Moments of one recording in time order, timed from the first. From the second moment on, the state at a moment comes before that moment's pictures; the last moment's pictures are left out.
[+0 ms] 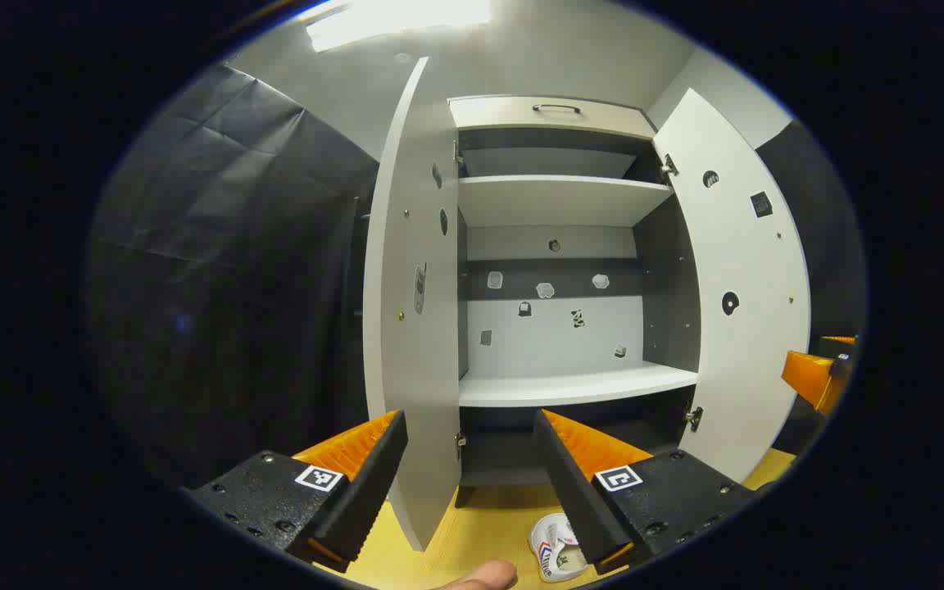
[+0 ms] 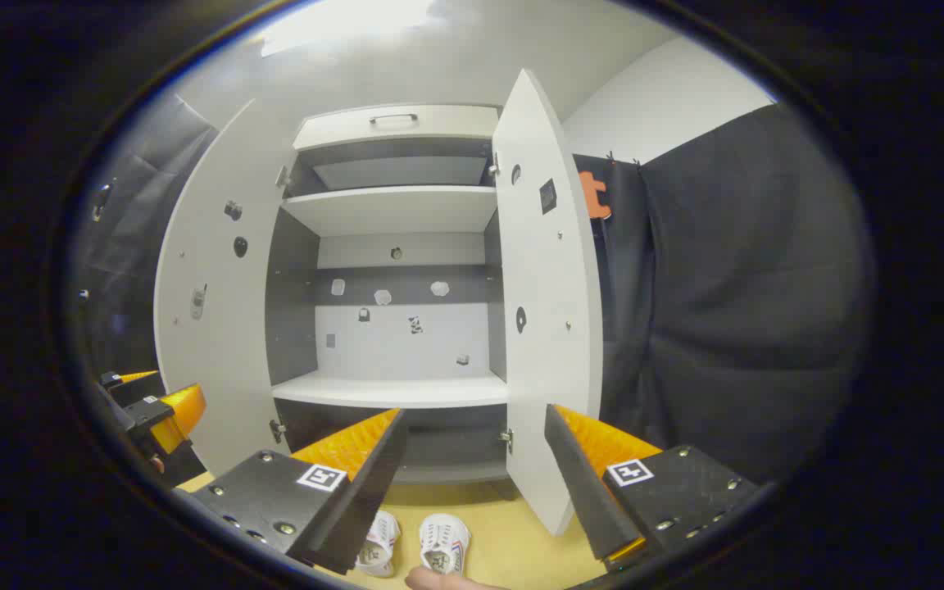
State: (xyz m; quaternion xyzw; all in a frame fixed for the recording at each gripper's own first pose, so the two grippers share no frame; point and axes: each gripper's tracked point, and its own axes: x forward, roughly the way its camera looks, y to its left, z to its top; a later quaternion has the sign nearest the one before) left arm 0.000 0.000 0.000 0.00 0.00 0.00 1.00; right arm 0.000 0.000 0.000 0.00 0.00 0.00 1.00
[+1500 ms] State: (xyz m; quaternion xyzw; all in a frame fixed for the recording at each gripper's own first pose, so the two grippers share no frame) left arm -0.012 0.008 0.028 -0.04 -0.04 -0.01 1.00; right arm 0.011 0.044 -0.180 -0.05 0.15 0.05 0.99
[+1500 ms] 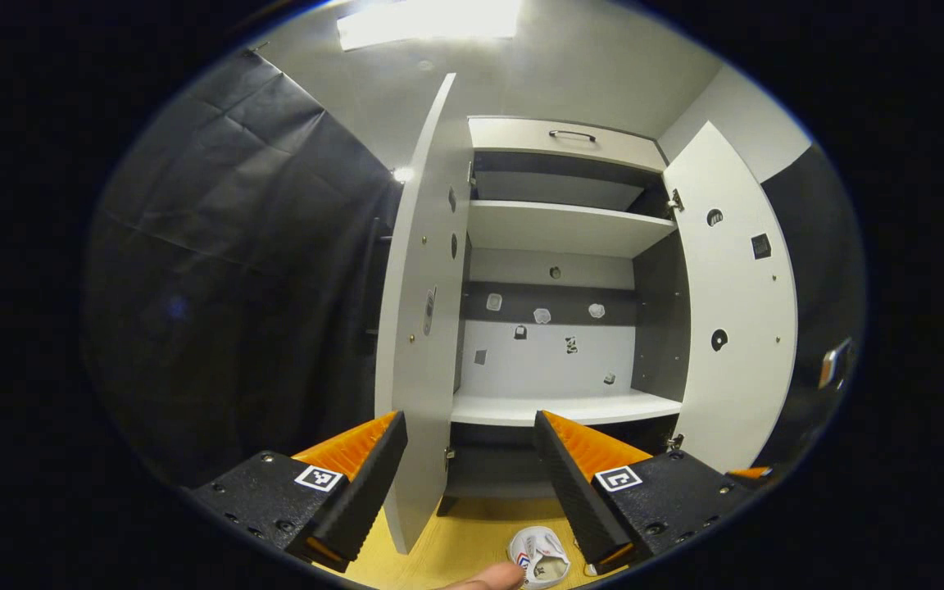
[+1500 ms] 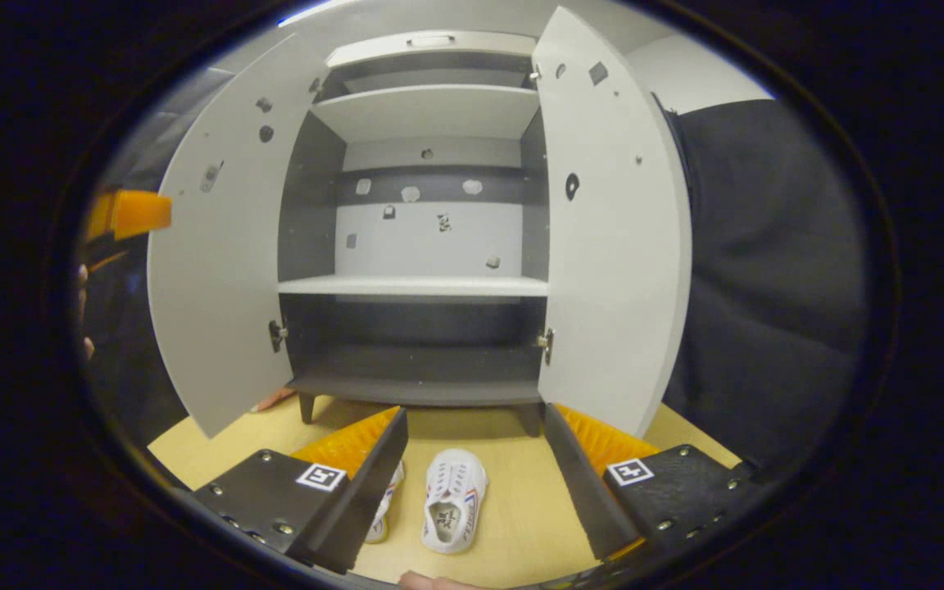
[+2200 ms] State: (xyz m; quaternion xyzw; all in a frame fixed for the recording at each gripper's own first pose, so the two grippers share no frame) left arm -0.007 0.032 0.013 -0.05 -0.02 0.01 1.00; right arm 0.002 0.089 -0.351 -0.06 0.29 0.07 0.95
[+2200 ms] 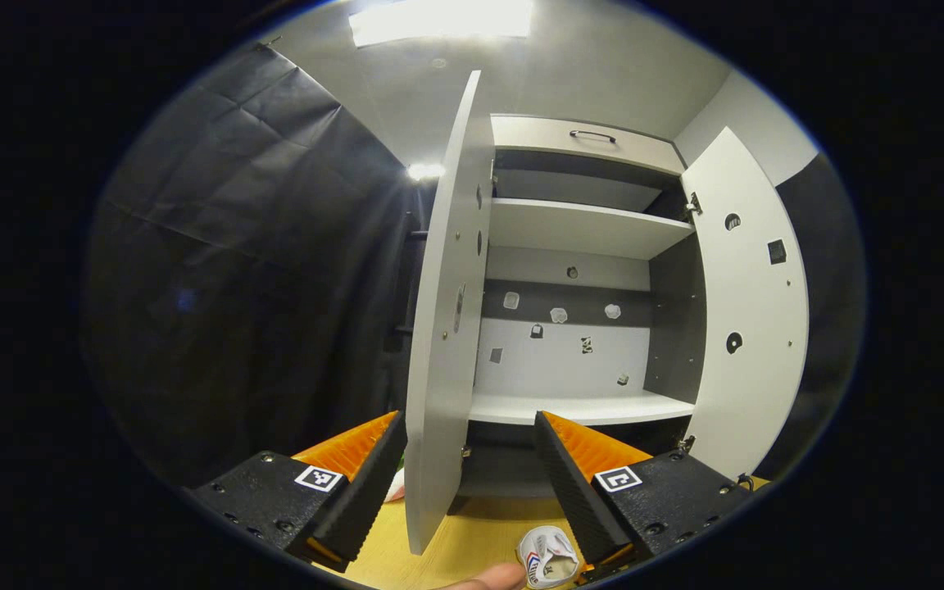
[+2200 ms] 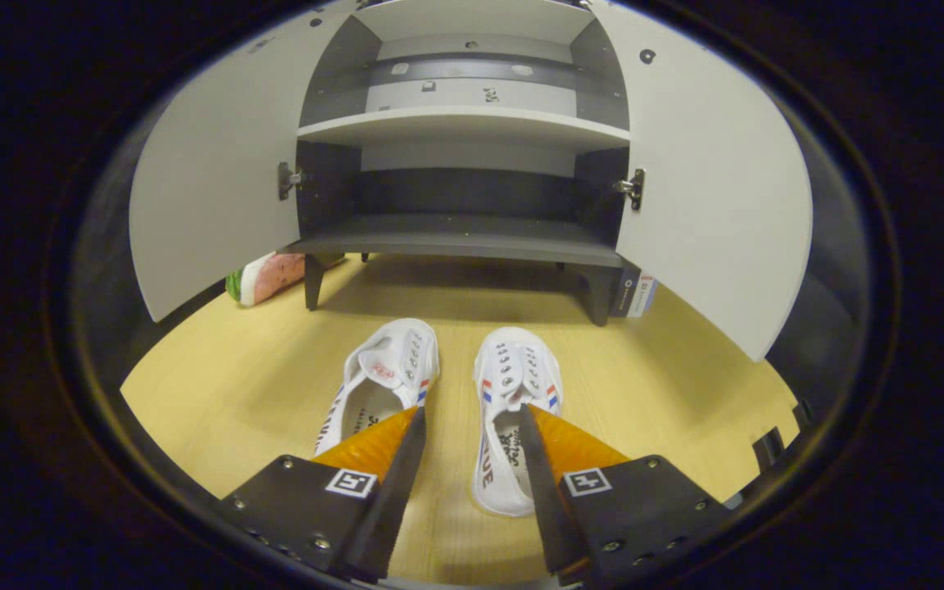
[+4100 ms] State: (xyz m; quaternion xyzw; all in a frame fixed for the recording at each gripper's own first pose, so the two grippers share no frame) left arm 0.000 0.022 -0.029 -0.08 0.02 -0.05 1.00; right arm 0.037 0.093 -0.198 -0.03 0.12 0.09 0.99
